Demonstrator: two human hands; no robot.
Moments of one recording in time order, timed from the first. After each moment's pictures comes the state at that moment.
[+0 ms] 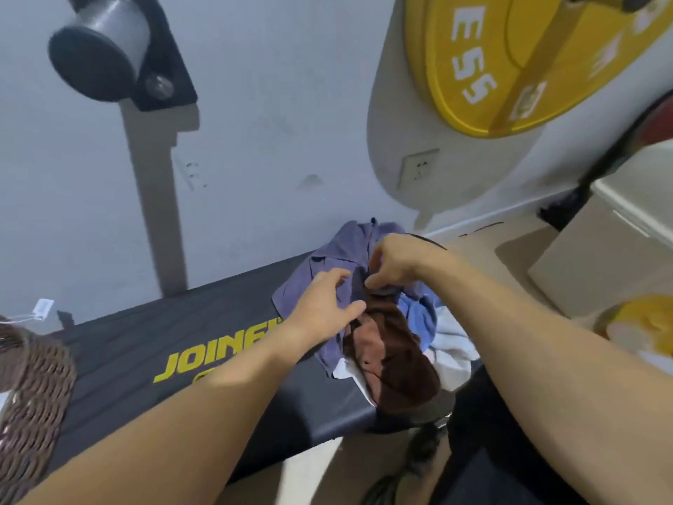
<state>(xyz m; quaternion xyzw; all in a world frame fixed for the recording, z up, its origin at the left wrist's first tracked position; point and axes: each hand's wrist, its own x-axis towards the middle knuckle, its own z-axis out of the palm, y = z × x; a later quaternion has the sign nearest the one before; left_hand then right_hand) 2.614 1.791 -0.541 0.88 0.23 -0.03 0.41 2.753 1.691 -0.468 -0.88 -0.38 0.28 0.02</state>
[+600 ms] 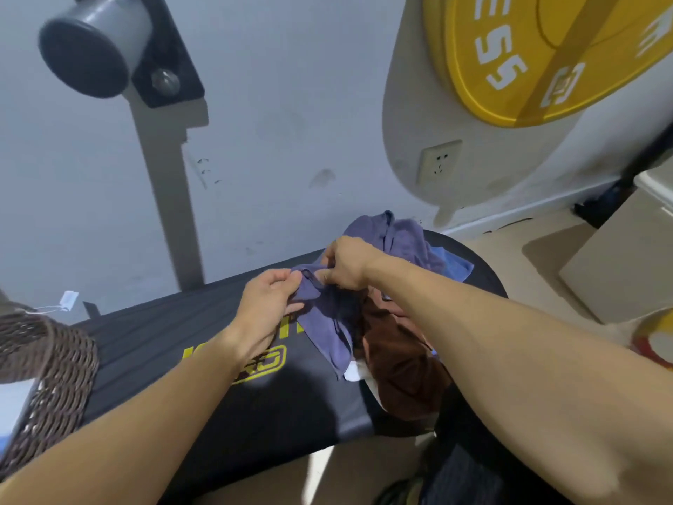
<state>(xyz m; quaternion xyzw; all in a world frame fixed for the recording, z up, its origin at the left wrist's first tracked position) 2.573 1.841 -0.532 0.58 0.43 0.14 0.68 2.726 1.761 -0.504 -0.83 -0.46 0.29 0.15</state>
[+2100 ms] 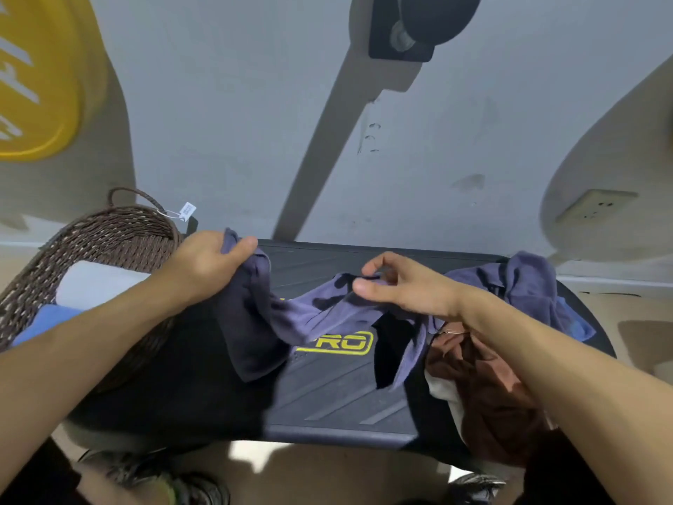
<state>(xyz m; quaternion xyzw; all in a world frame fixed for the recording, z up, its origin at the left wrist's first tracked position) 2.383 1.985 -0.481 0.83 0.47 0.06 0.29 2.643 1.819 -0.504 -0.71 -0.45 0.48 0.25</state>
